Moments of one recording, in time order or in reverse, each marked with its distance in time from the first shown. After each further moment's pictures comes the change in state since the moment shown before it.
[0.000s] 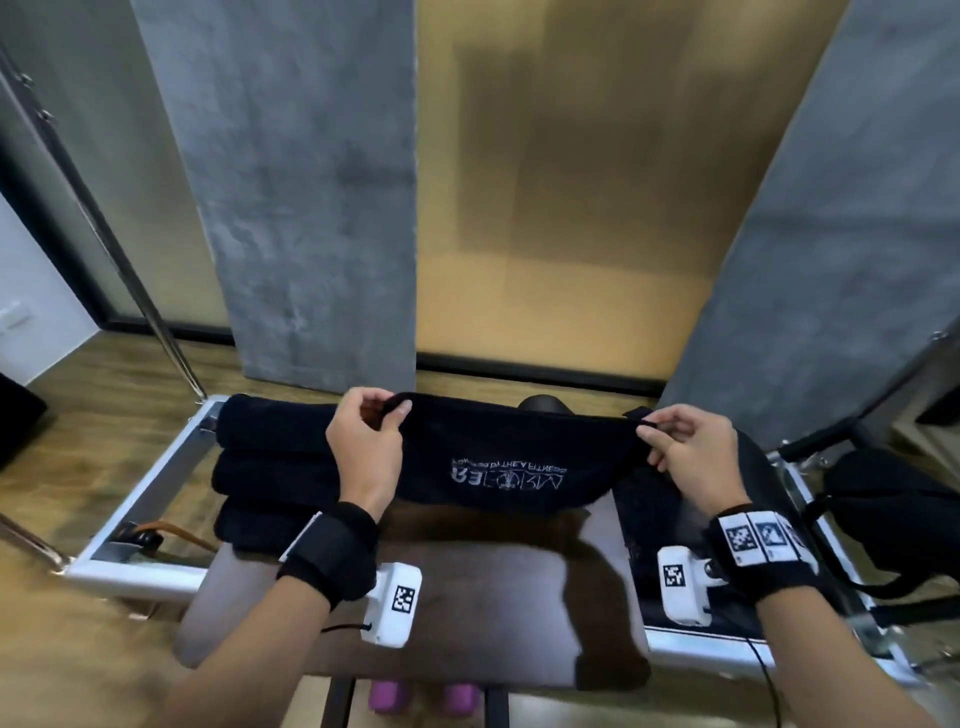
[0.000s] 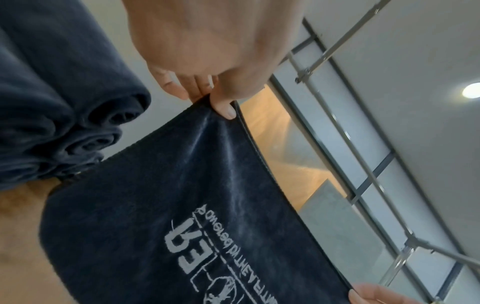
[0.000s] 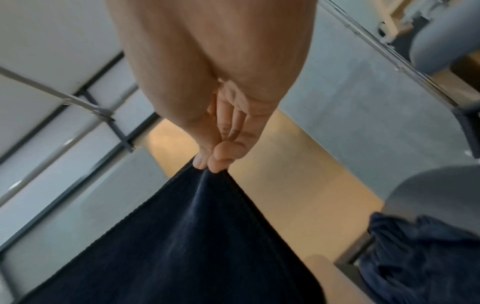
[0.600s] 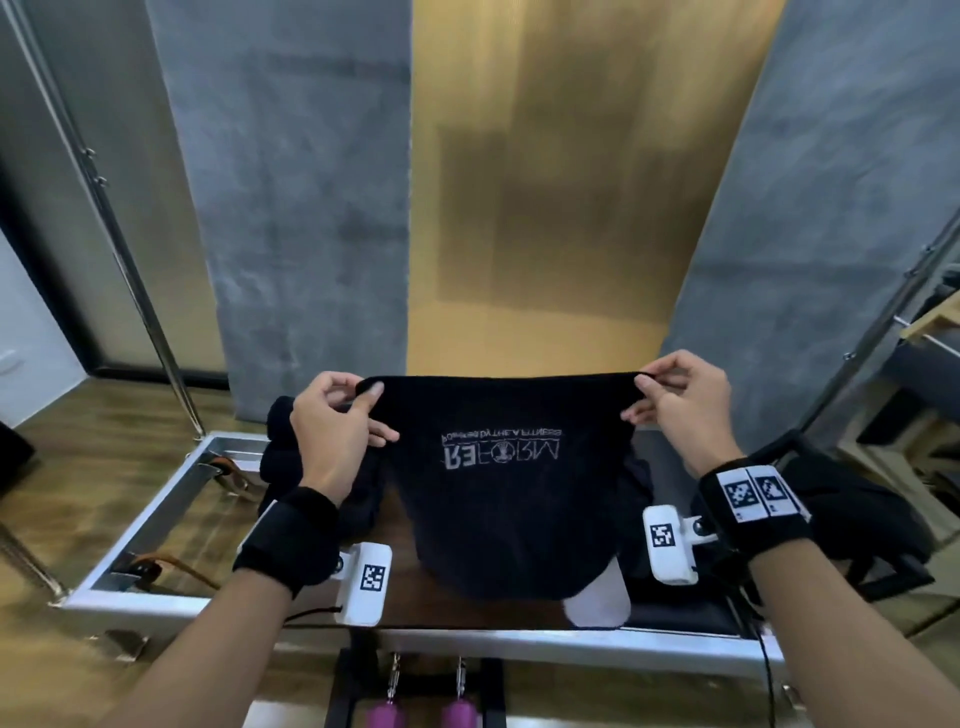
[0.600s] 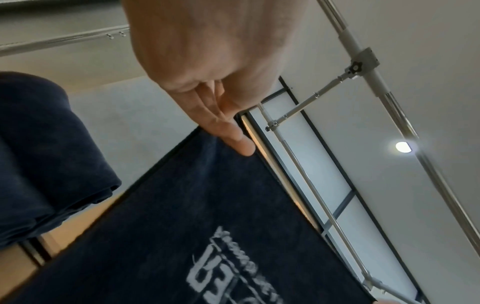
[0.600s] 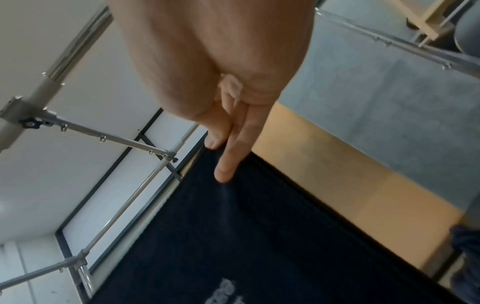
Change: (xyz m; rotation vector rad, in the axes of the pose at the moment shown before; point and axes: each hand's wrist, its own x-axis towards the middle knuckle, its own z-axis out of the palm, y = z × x) left_hand -0.024 0.065 -0.112 -0.320 -0.133 -0.001; right_hand -0.100 -0.138 -0.040 0.210 0.113 -0.151
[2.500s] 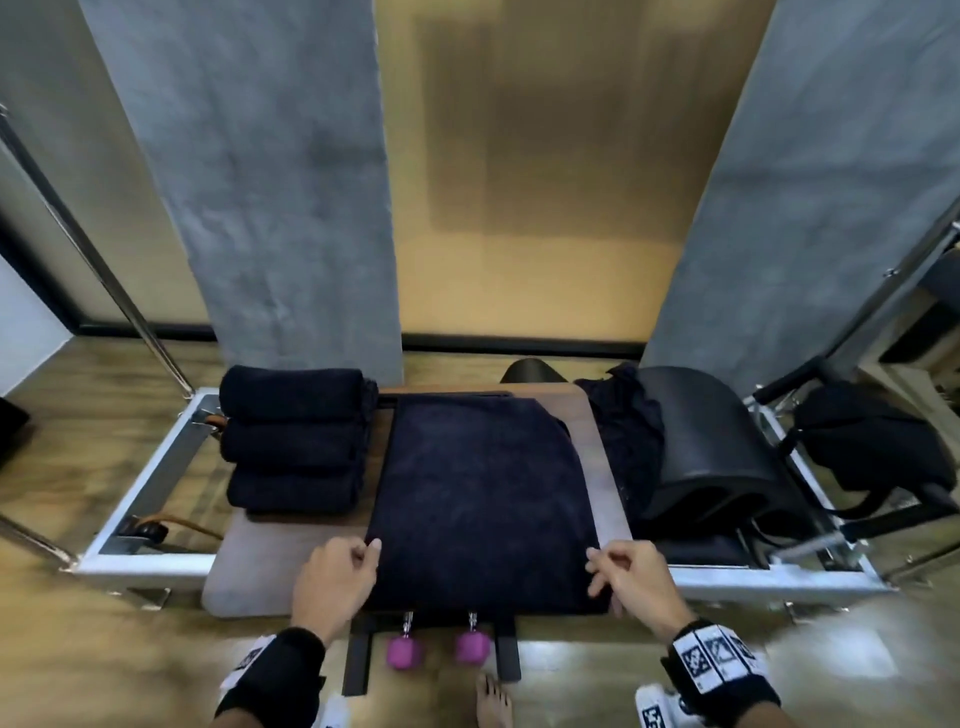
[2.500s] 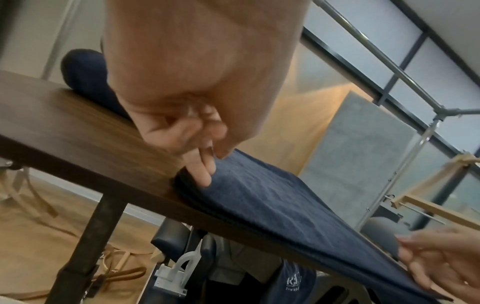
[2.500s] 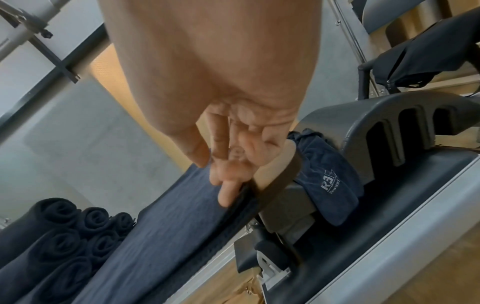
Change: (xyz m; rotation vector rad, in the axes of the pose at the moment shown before) left_hand -0.100 -0.190 -0.059 0.955 -0.442 -0.432; right_hand -0.149 0.223 0.020 -0.279 -0.400 0.618
